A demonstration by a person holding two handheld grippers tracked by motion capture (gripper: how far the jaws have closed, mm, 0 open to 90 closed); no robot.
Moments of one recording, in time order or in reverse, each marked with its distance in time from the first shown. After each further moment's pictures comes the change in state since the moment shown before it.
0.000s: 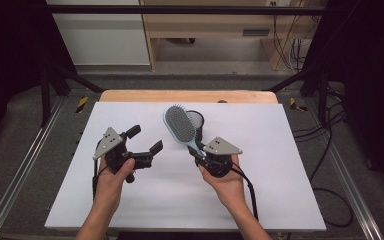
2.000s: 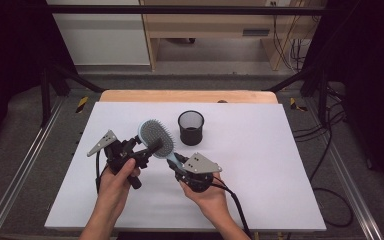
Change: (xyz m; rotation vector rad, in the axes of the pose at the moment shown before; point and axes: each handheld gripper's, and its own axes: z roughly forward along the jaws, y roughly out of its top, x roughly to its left) left arm 0.008 -0.014 0.002 -0.039 -0.111 -0.318; right arm 0.054 -0.012 0.015 -0.076 0.091 -0.077
